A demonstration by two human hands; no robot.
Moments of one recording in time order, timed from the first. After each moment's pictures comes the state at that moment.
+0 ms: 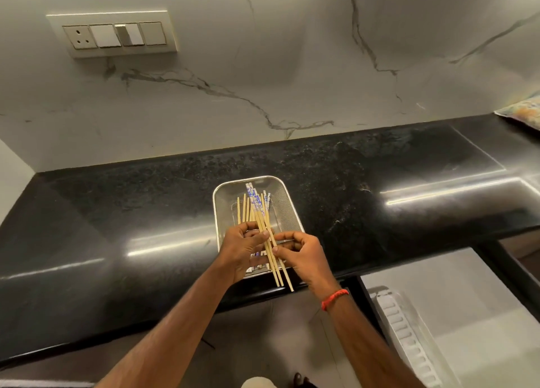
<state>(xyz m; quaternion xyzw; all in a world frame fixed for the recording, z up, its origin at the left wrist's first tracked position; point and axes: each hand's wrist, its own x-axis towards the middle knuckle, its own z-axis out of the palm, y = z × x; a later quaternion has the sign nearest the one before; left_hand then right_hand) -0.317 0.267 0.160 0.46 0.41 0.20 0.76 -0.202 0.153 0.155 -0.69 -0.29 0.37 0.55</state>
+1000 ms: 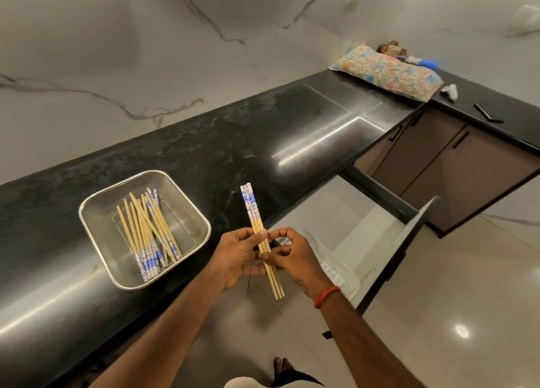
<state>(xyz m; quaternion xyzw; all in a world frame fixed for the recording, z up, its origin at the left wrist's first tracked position) -0.239 0.135 0.143 0.52 0.27 -0.03 0.81 -0.185 -0.015 0.149 -0.78 -0.14 0.26 0.56</state>
